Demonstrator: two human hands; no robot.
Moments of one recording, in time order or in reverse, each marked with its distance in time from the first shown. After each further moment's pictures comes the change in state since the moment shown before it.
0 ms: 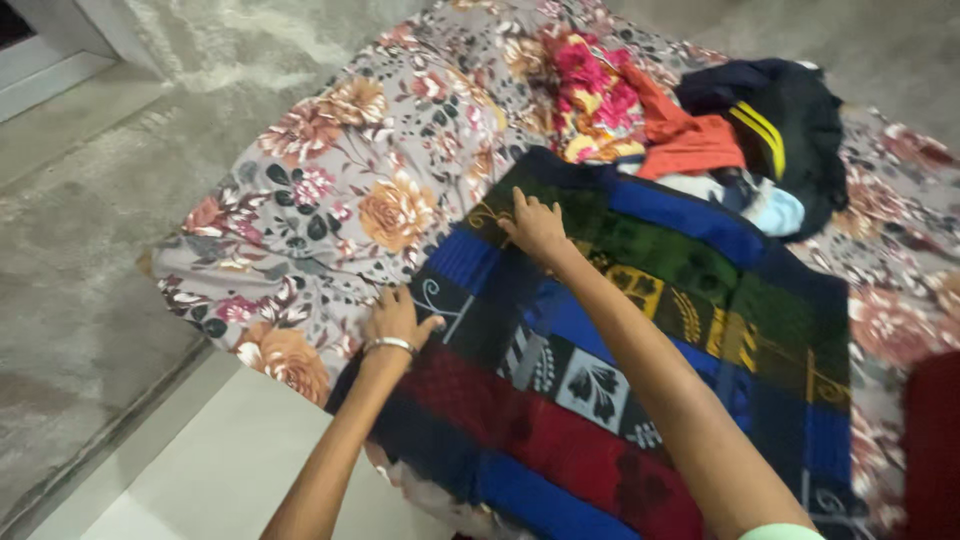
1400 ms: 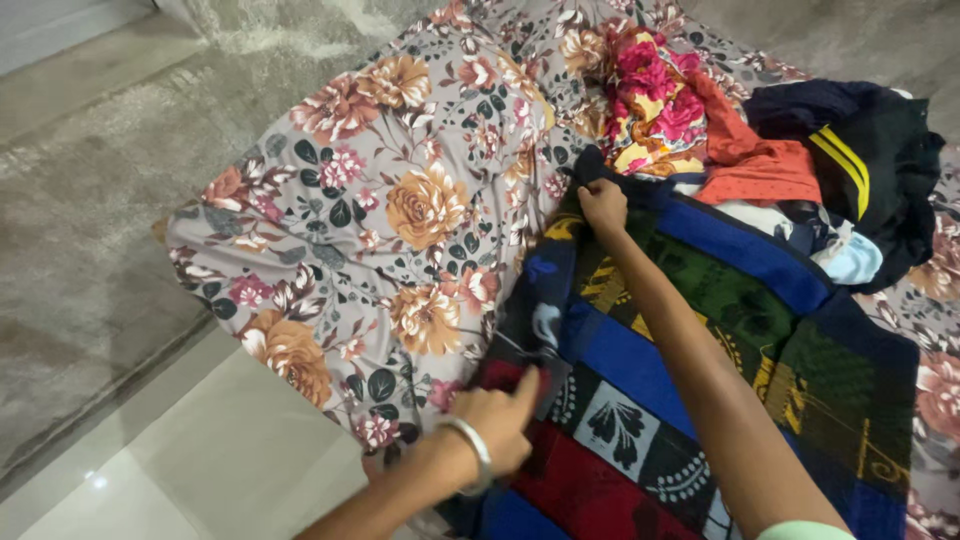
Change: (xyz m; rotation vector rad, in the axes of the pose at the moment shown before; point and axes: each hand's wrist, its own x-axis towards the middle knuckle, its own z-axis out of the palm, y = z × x) left_hand -0.099 0.110 -0.109 -0.172 -0.649 0.397; right_hand 0.109 0.110 0.058 0.411 0.378 0.361
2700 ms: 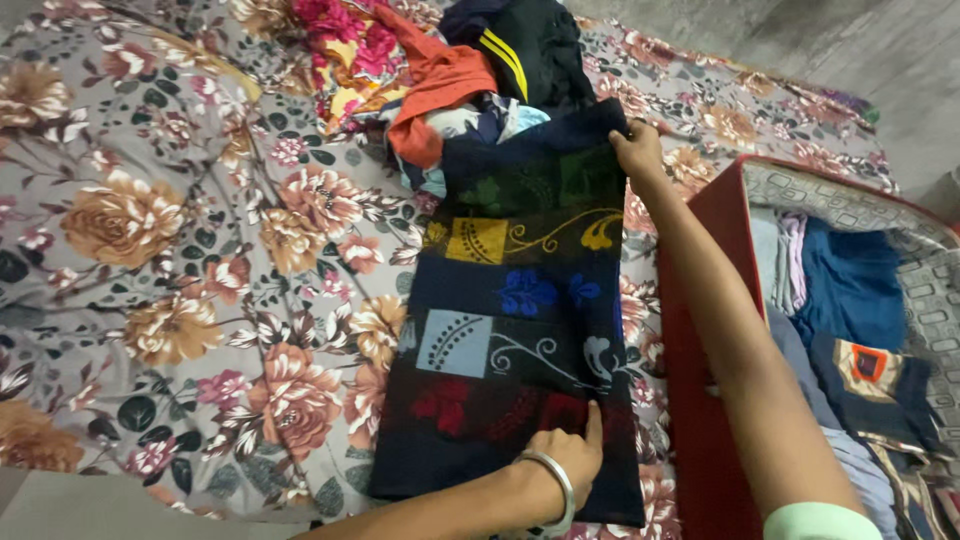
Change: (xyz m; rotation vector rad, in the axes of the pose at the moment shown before) left_hand -0.013 0.307 0.184 0.158 -0.340 0.649; right_hand -0.079 0.290 -0.489 0.150 0.251 0.082
